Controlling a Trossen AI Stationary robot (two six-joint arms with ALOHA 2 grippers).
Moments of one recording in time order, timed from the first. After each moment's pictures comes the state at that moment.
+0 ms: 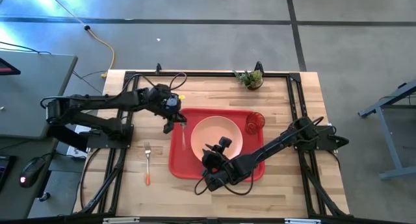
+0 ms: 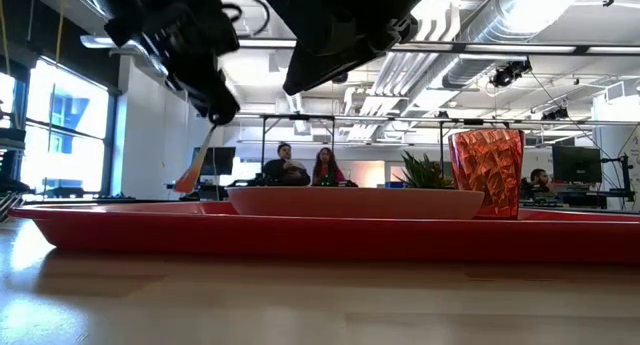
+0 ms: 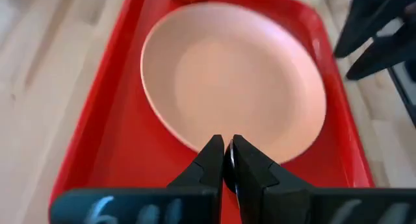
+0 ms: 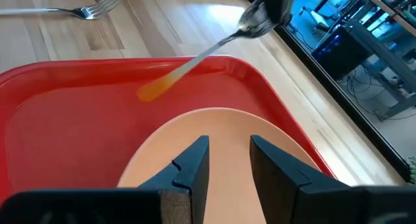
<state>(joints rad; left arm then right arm) 0.32 1.17 0.70 -0.27 0.37 0.04 0.48 2.09 1.59 -0.55 0.99 0.52</state>
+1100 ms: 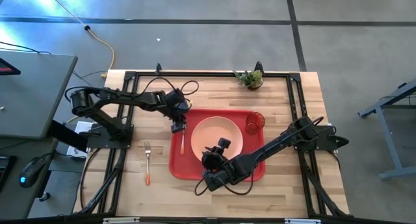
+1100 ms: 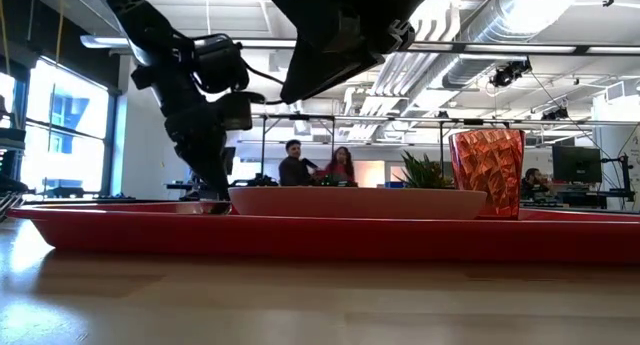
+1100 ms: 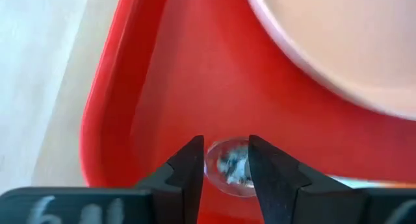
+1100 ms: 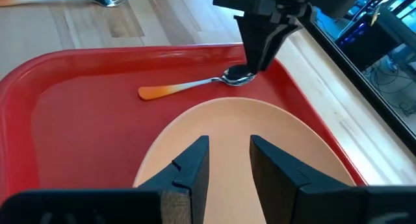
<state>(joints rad) 0.37 1.51 0.70 -0.25 0.23 0.11 0.48 2.09 1.59 -0.55 0.90 0.53</state>
